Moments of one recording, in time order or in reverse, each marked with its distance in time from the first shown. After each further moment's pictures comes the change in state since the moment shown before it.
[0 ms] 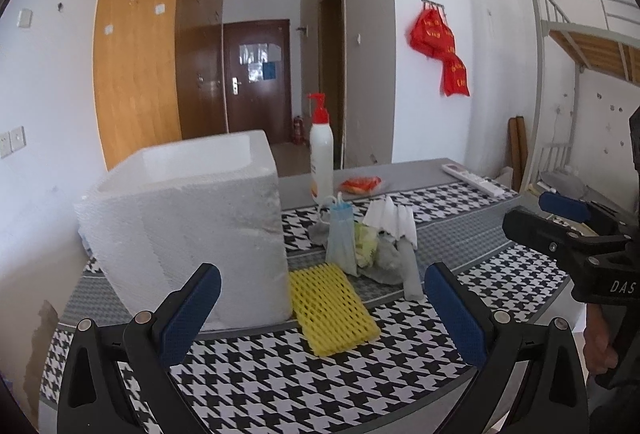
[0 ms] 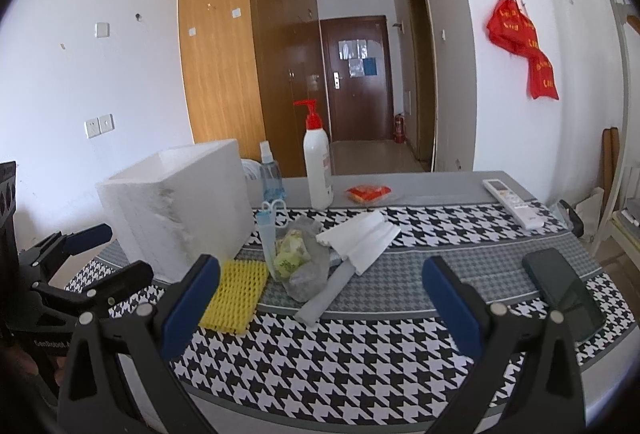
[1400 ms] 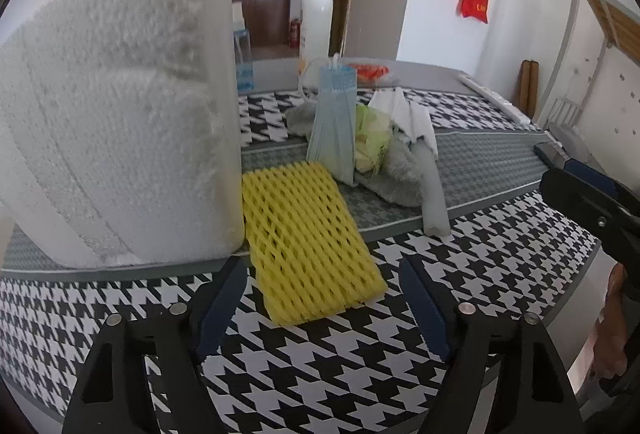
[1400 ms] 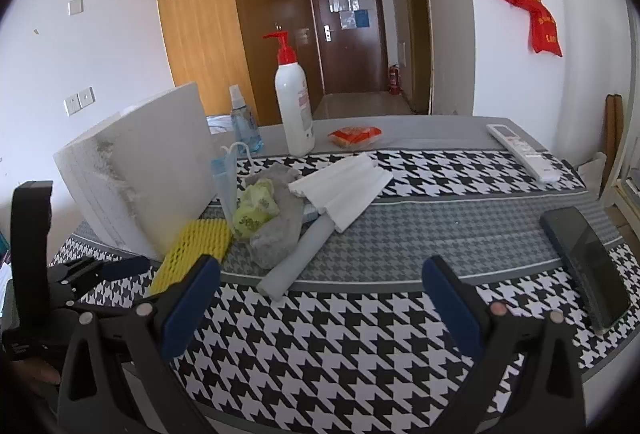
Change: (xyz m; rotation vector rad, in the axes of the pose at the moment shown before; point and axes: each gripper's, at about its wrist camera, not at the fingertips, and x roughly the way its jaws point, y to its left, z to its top) left arm 0.103 -0.003 -0.035 -0.083 0.374 -0.038; right arm 0.050 -0.020 -0.017 0.041 0.173 -0.005
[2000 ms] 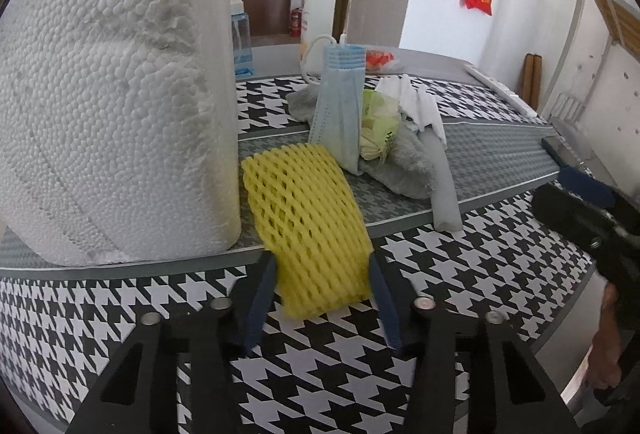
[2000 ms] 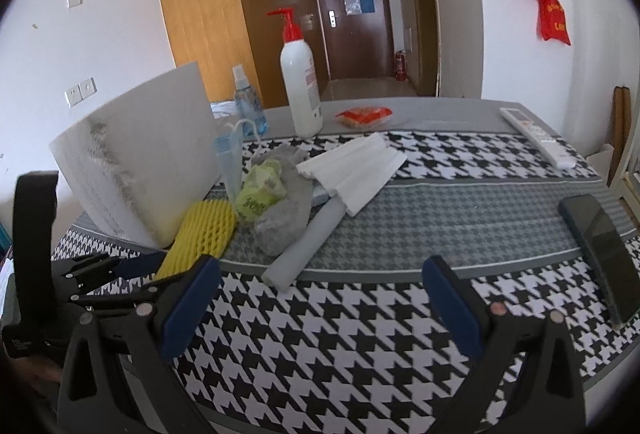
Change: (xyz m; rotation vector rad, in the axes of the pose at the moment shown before) left arm 0.014 0.003 0.002 0.002 0.034 -0.008; right arm 0.020 0.007 -0.007 -0.001 0.063 0.024
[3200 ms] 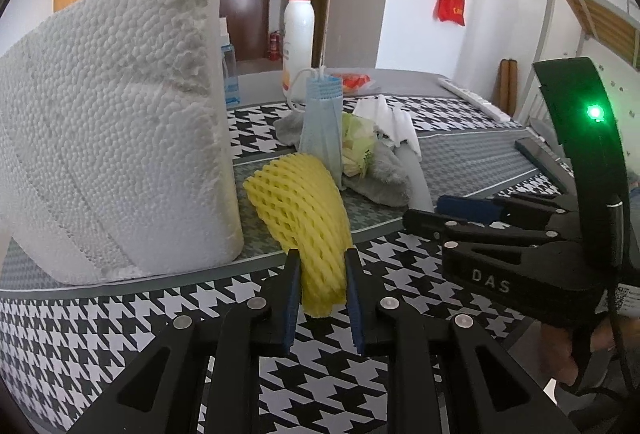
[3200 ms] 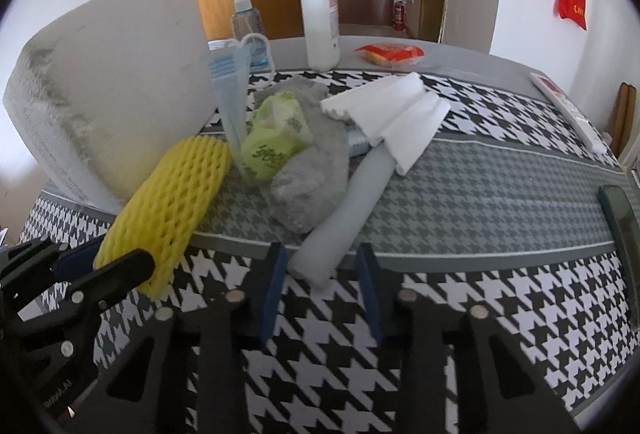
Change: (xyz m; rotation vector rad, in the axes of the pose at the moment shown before) left arm -0.032 0.005 -0.011 0.065 -0.089 -0.052; right arm 0.060 0.029 0.000 -0.022 0.222 -0.077
